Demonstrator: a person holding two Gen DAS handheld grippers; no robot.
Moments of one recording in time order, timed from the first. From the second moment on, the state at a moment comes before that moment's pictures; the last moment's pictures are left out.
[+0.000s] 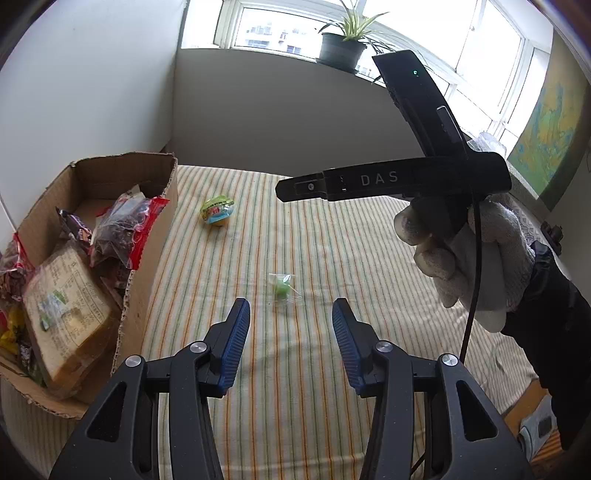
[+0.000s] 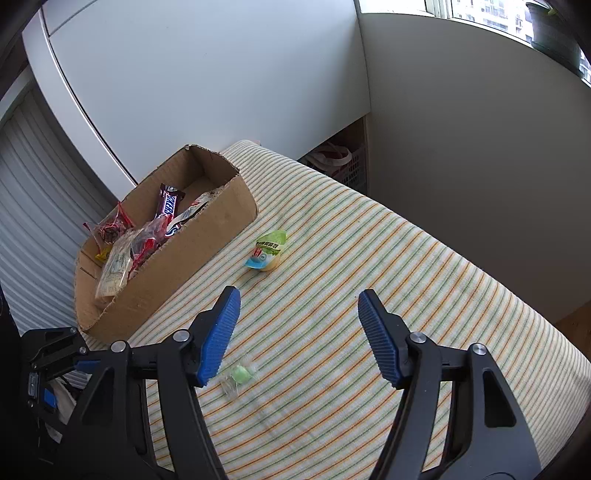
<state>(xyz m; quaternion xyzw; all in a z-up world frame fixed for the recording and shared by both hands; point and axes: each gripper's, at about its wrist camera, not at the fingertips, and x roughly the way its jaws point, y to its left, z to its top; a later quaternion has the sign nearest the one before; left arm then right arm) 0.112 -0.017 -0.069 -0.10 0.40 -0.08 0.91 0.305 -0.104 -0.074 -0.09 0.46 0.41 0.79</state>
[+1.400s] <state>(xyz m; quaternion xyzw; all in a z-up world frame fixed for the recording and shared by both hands) 0.132 -0.022 -0.098 -0.11 0.44 -0.08 0.89 0.319 -0.018 -0.134 -0.19 0.50 0.42 0.73</state>
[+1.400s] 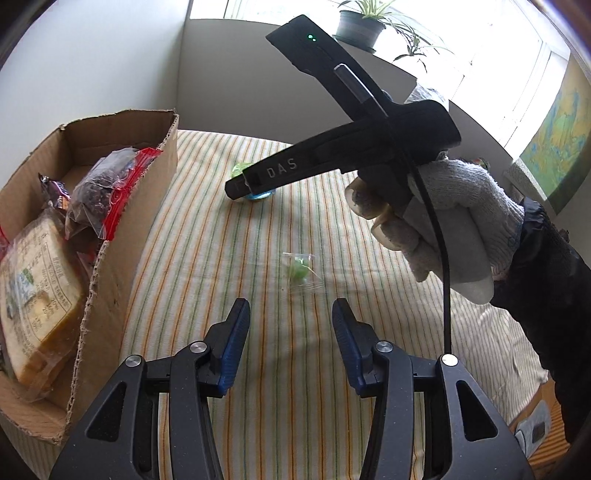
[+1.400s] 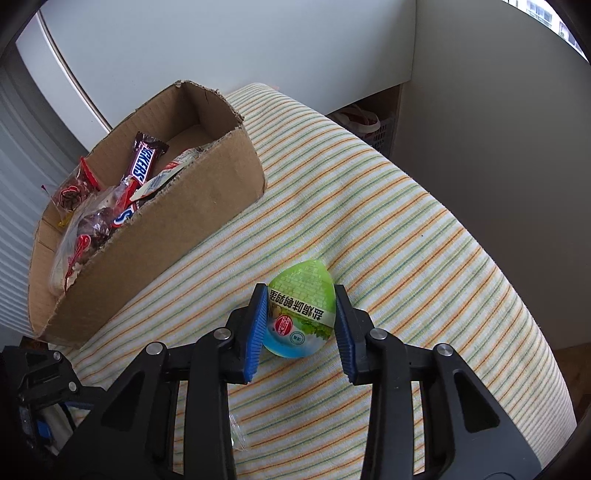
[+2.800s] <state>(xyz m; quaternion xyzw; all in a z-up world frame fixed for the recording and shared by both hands) 0.165 -0.044 -0.120 -0.05 0.45 -0.06 0.89 0.260 -0.137 -0.130 -0.21 0.48 0.36 0.77</state>
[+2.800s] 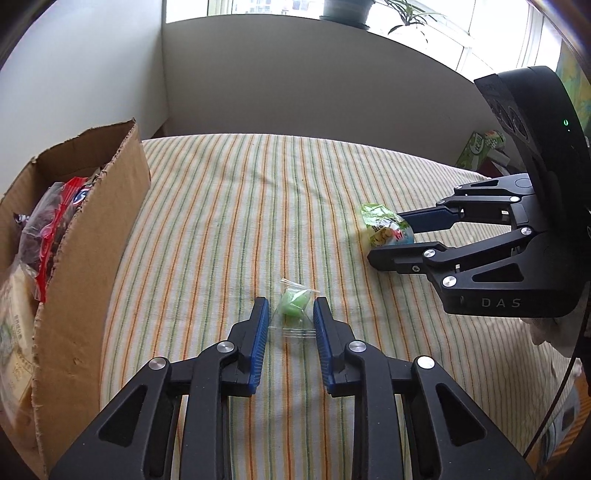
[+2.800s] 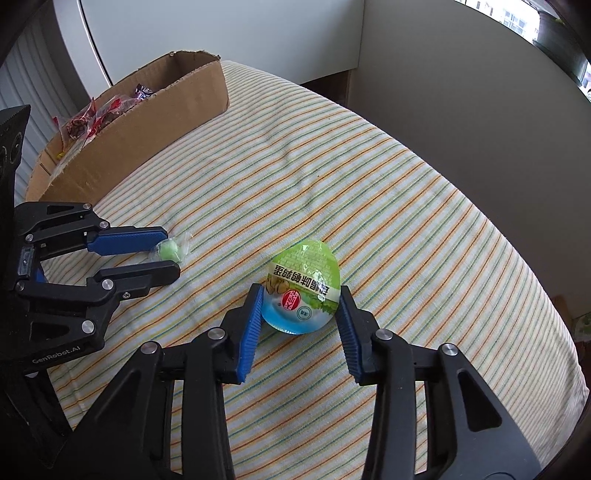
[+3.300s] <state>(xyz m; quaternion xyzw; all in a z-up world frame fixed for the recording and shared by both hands) 0.136 -0.037 -0.089 -0.05 0.42 -0.07 0.90 0.231 -0.153 -0.095 -0.18 0.47 0.35 0.79</state>
